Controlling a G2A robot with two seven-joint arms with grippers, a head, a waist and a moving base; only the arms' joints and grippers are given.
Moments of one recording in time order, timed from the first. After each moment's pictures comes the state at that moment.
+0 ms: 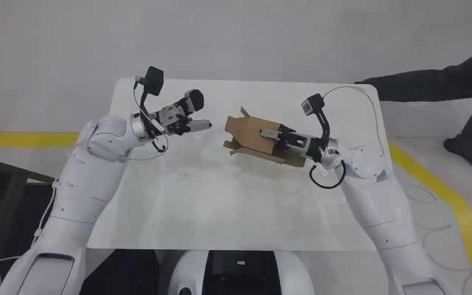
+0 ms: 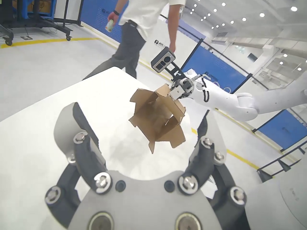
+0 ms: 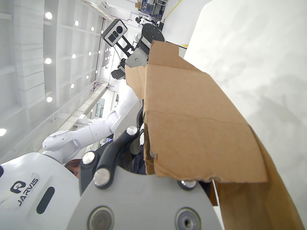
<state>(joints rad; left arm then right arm) 0.76 -1.06 -1.19 -1.26 0.24 -0.96 -0.60 -0.92 -1.21 1.21 -1.37 0.33 -0.33 0.99</state>
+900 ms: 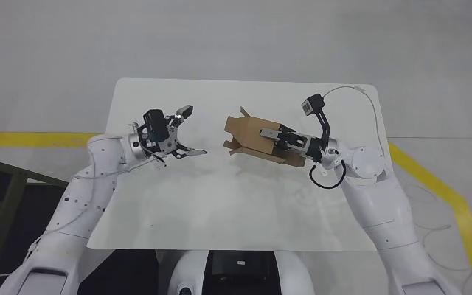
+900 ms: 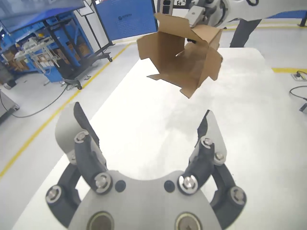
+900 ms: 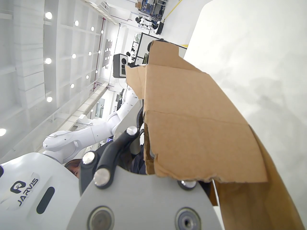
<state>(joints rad) 0.85 -1.01 -1.15 -1.22 1.74 -0.92 0.77 -0.92 -1.21 1.21 -1.37 0.33 -0.33 0.99</state>
